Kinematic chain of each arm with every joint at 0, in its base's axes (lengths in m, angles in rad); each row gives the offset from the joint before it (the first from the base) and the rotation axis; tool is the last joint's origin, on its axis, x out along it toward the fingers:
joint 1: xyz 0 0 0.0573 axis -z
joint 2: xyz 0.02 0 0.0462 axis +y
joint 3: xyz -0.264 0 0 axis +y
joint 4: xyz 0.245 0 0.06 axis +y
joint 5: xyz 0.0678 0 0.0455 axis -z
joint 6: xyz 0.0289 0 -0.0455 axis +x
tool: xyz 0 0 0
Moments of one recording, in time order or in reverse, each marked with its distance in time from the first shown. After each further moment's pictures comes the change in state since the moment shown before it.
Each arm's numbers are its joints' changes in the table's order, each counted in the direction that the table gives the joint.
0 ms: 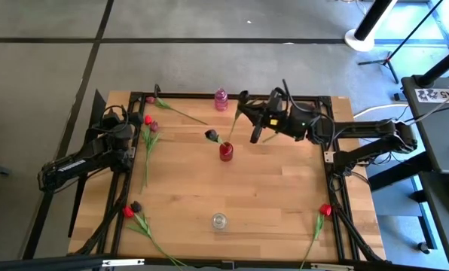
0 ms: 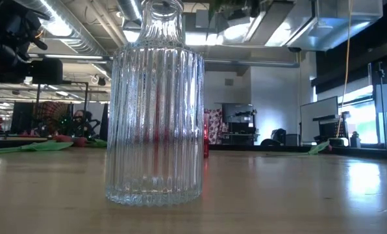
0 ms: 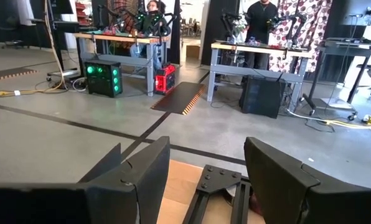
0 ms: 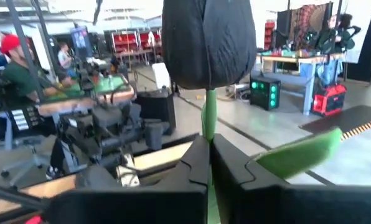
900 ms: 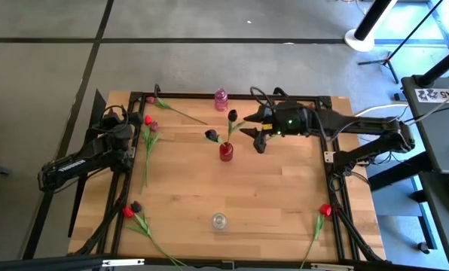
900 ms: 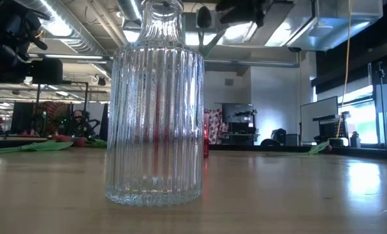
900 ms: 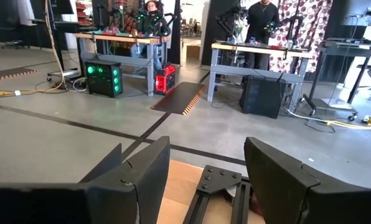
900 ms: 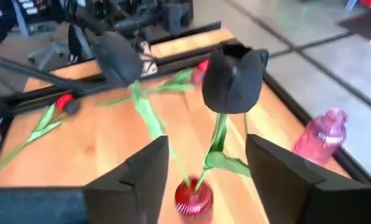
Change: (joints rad) left arm 0.000 0.000 0.000 0.000 0.000 0.000; right arm -0.001 0.029 -0.232 0.707 -0.160 0.102
